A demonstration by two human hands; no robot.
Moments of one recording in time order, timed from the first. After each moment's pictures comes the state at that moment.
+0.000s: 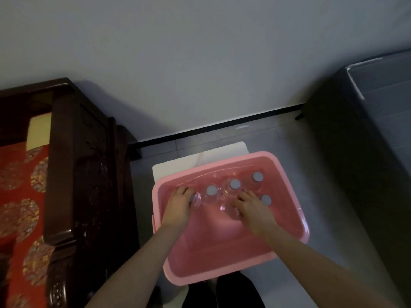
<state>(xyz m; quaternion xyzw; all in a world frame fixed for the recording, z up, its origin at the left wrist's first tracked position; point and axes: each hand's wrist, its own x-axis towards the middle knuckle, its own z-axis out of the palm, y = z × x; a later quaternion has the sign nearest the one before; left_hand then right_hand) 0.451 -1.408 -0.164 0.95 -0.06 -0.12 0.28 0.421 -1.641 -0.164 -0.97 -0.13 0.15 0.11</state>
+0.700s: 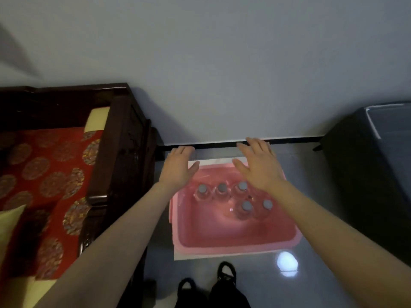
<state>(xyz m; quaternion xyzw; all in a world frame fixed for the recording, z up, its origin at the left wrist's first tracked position) 0.473 -1.386 -0.037 0.97 -0.03 0.00 0.24 0.490 -1.631 -0.018 -0.98 -0.15 0.04 0.13</state>
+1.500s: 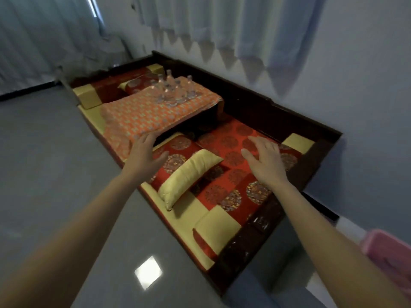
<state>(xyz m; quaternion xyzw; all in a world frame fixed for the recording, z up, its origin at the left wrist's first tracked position) -0.044 -0.954 0.145 0.87 0.40 0.23 0.17 0.206 -1.133 0.123 -0.83 -0.46 0.04 0.32</state>
